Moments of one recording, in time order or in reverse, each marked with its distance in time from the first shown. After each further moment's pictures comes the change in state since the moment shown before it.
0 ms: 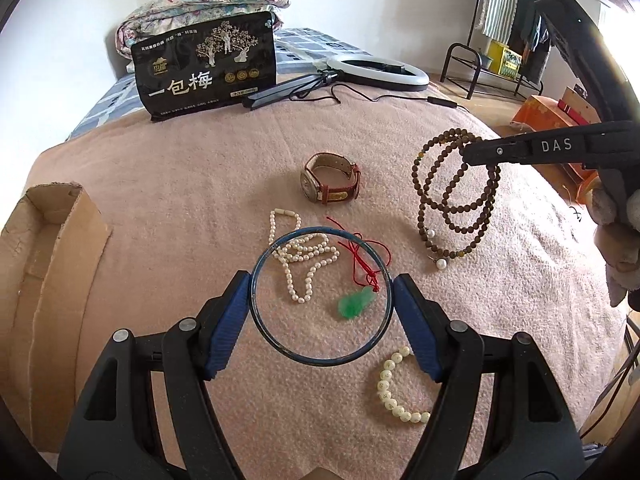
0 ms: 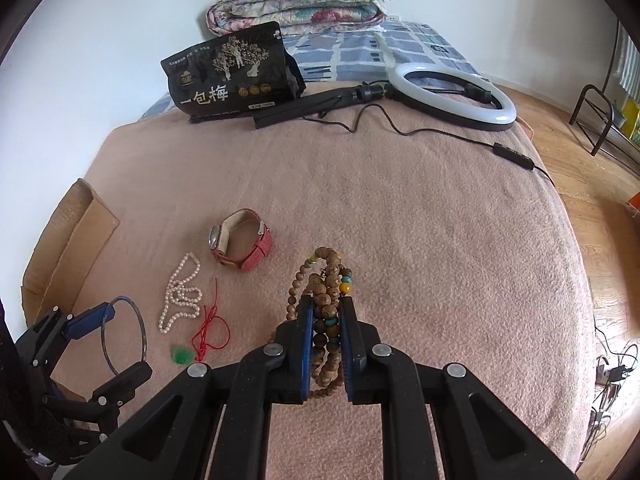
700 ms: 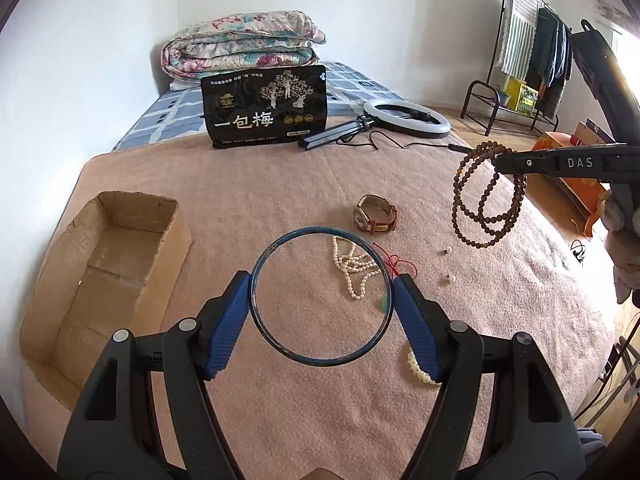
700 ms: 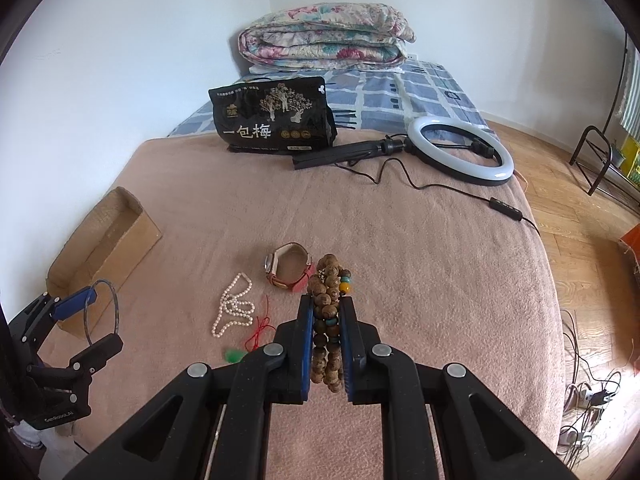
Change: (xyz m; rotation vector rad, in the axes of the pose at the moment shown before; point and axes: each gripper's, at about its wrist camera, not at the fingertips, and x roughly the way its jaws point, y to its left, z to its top) left arm -0.086 0.044 -0.004 -0.071 -0.107 0.065; right arm -0.072 0.044 0.008 -0.083 -0.097 -0.006
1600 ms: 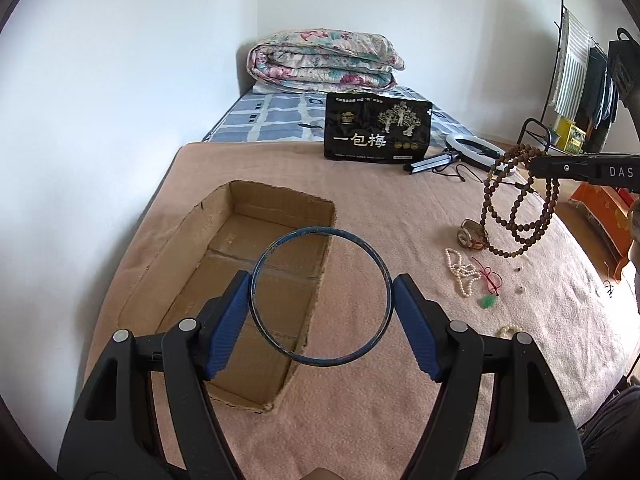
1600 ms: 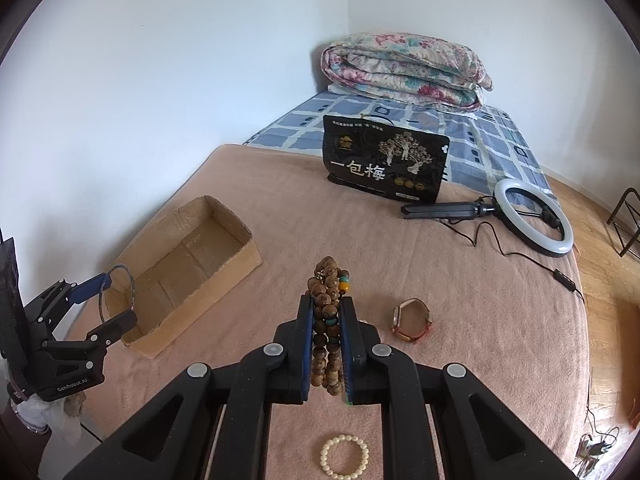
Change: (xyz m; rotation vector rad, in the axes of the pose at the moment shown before) left arm -0.070 0.128 -0.019 -0.142 -0.061 0.158; right arm -0.017 0.141 0.038 -0.165 -0.064 0.114
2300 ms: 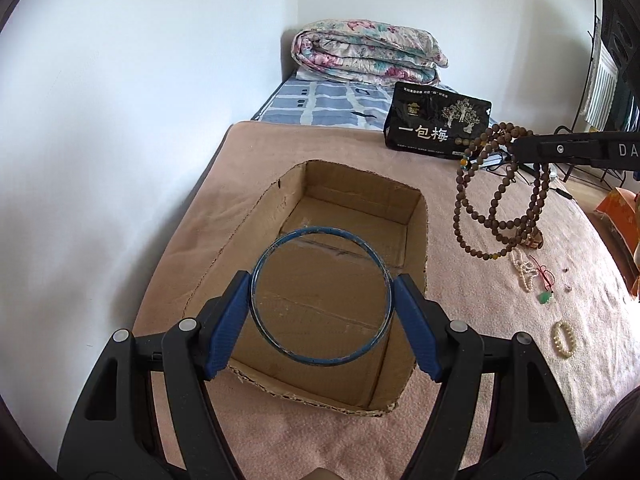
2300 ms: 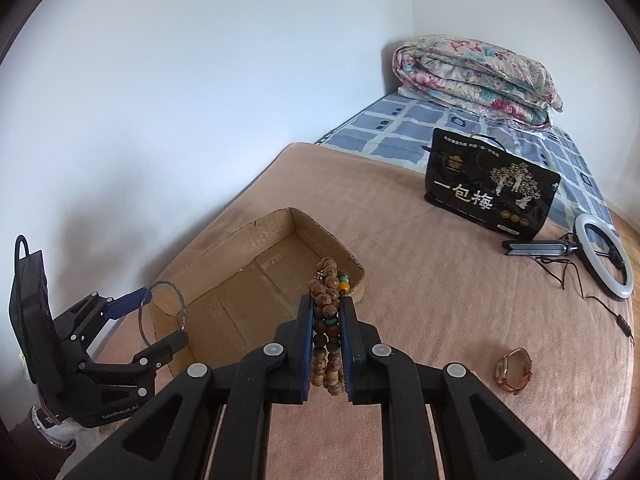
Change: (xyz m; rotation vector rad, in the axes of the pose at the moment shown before) left arm 0.018 0.079 -0.014 -0.063 0.030 0.083; right arm 0.060 0.111 0.039 -0.089 0.007 0.148
